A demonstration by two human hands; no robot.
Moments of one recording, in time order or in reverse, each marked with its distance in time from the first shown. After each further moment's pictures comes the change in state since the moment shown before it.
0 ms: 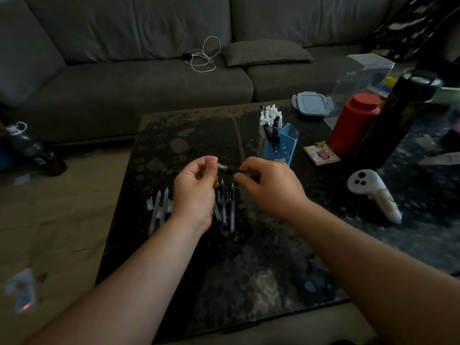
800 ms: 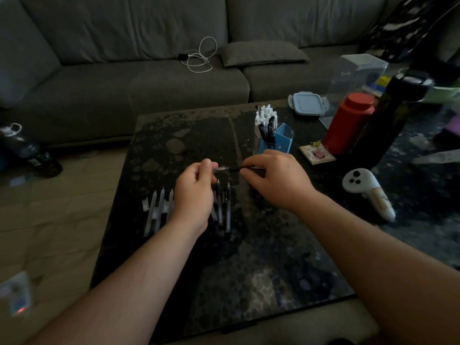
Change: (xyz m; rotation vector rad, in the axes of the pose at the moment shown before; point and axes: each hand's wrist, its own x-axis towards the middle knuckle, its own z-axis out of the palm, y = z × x) left_hand -0.001 -0.004 0.000 0.217 -0.015 0.013; right_hand 0.007 0.013 -0.019 -0.133 0.025 -0.034
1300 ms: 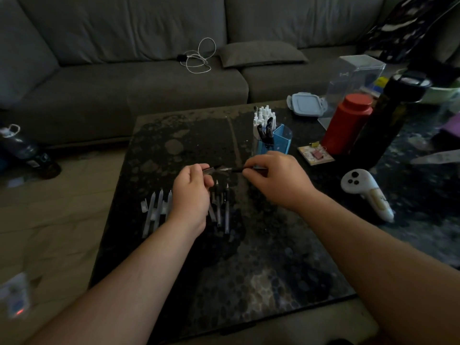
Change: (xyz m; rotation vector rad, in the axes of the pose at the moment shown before) left_hand 0.002 0.002 0.002 -0.086 0.032 -0.116; right_hand 0.002 0.013 0.000 0.045 -0.052 0.058
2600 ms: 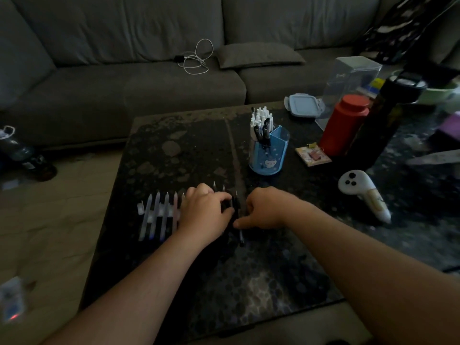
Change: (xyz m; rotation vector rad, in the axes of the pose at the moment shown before) left_hand -0.010 -0.017 -0.006 1.319 -0.321 0.389; right_hand 0.000 -0.010 0.023 -0.220 -0.754 0.334
